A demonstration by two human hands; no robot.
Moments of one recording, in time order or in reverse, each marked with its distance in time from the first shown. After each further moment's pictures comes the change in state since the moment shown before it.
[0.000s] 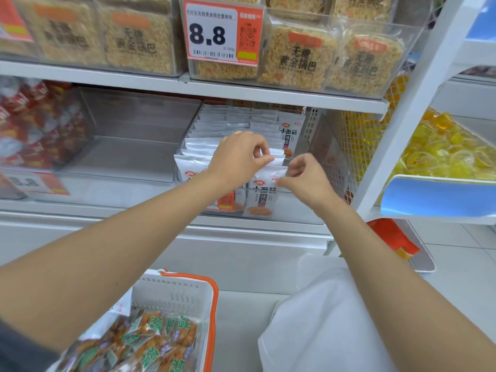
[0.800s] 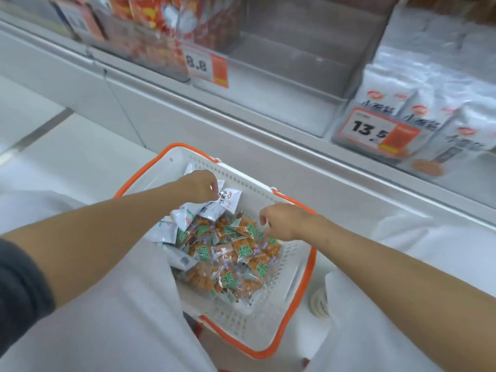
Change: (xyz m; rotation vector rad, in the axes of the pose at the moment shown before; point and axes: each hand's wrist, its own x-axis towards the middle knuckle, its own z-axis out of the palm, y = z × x) left_hand -0.308 -0.249 -0.071 0.214 -0.655 -0.849; right_hand -0.139 0.030 0.273 -0.960 -1.194 -0.538
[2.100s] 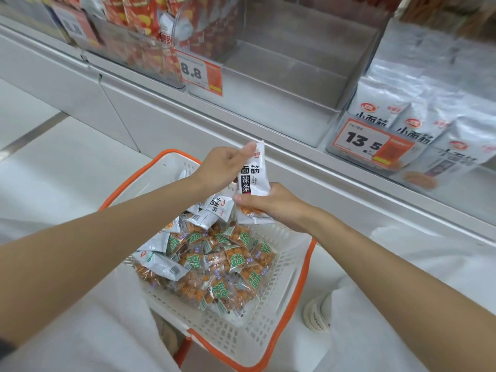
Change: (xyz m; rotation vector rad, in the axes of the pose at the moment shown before) left_hand -0.029 0.088 -0.043 -0.836 0.310 0.181; right_hand -0.013 -0.005 -0.046 1.220 0.157 -0.105
